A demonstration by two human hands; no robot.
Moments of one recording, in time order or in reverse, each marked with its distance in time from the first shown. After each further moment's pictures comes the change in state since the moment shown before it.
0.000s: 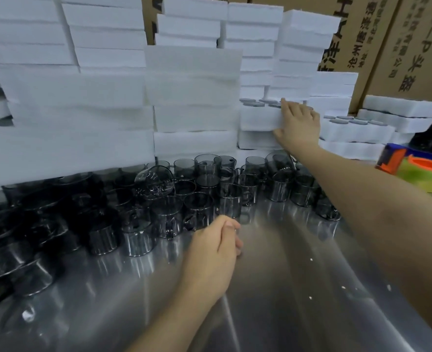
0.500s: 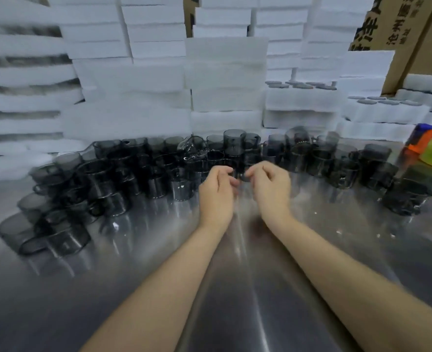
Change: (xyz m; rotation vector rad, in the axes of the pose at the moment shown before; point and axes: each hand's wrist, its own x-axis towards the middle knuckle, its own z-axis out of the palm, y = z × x) left_hand -0.008 0.008 -0.014 -0.166 0.365 0.000; right_hand -0.224 -0.138 -0.113 1.348 -0.181 0.352
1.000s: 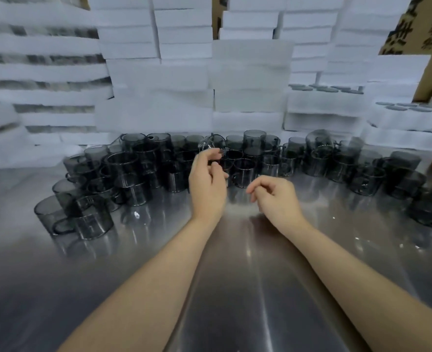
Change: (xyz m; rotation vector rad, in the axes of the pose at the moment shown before) left_hand 0.009 0.003 -0.038 0.026 0.214 0.208; right_hand -0.015 0.015 0.002 -0.162 -0.277 -0.113
